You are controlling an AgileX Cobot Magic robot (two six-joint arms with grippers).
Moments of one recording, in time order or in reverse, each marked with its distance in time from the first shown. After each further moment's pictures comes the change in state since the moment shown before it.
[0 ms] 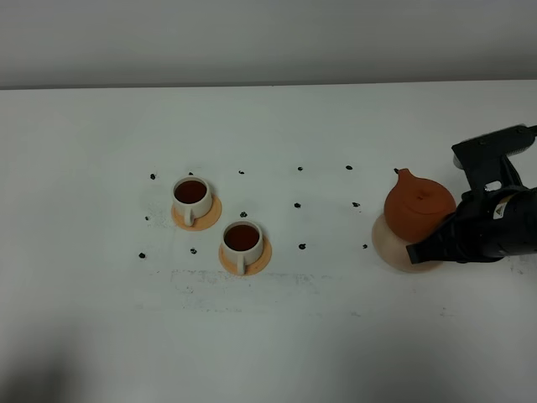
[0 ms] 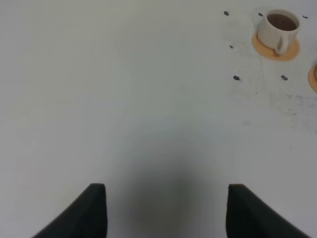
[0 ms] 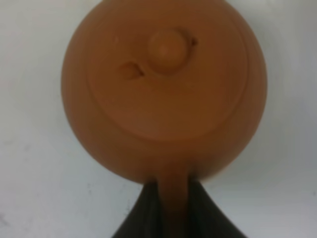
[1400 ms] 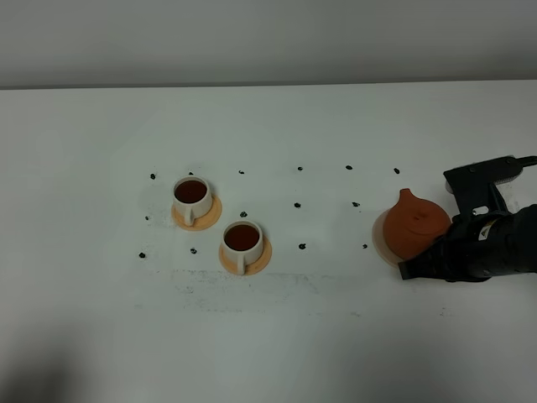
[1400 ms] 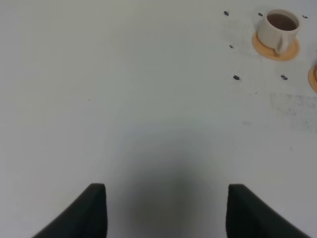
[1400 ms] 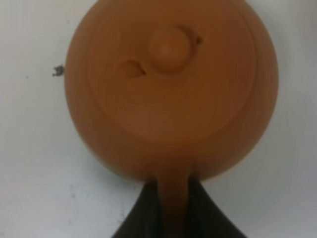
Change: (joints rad) left arm 0.000 0.000 0.000 0.000 0.000 0.001; right arm -0.006 0.134 0.048 0.050 -0.134 0.001
